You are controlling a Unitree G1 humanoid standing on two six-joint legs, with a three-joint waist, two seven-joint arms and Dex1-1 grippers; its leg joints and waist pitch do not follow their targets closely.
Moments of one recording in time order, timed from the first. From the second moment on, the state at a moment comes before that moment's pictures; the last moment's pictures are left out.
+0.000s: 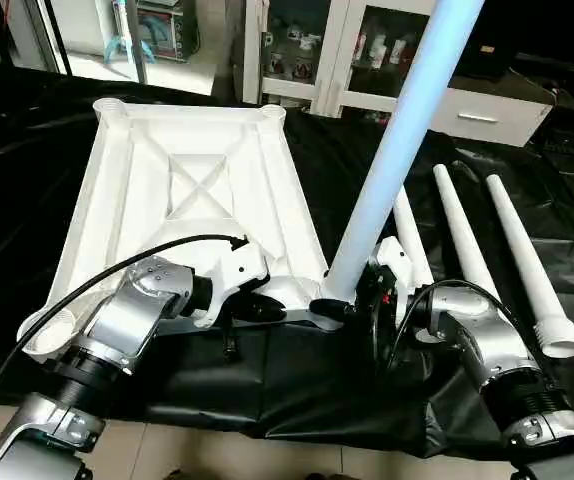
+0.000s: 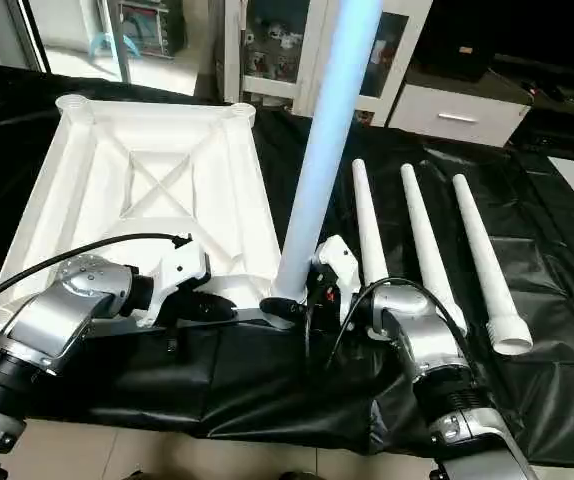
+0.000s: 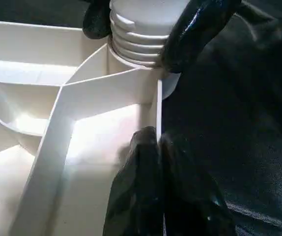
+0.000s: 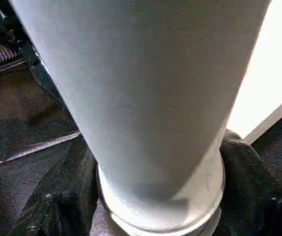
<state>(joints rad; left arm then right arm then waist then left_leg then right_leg) -0.51 0.44 -0.33 0.27 -0.01 0.36 -1.17 -0.48 -0.29 0.15 0.60 0.22 0.10 1.08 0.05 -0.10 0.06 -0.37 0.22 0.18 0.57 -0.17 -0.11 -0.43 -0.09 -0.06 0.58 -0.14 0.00</state>
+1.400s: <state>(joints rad) -0.72 0.07 -0.21 0.70 0.11 0.28 -0.47 -0.54 0.01 0.02 0.65 0.07 -0.07 0.19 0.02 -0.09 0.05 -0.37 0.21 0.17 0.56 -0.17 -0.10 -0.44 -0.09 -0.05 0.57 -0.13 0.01</state>
